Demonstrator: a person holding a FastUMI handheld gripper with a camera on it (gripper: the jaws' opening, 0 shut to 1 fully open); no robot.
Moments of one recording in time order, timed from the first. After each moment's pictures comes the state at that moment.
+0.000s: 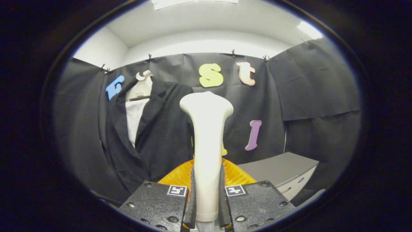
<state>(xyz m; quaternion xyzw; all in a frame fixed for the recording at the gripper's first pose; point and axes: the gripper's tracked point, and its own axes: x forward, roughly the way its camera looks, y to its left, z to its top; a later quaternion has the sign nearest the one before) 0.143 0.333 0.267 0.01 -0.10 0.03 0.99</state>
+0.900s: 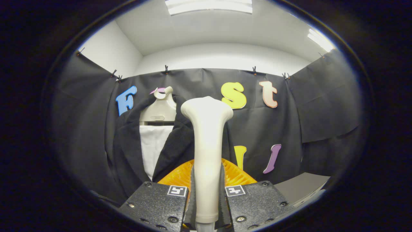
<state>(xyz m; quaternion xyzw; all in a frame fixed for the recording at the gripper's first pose) 0.189 0.430 0.334 -0.02 -0.16 0.07 0.98</state>
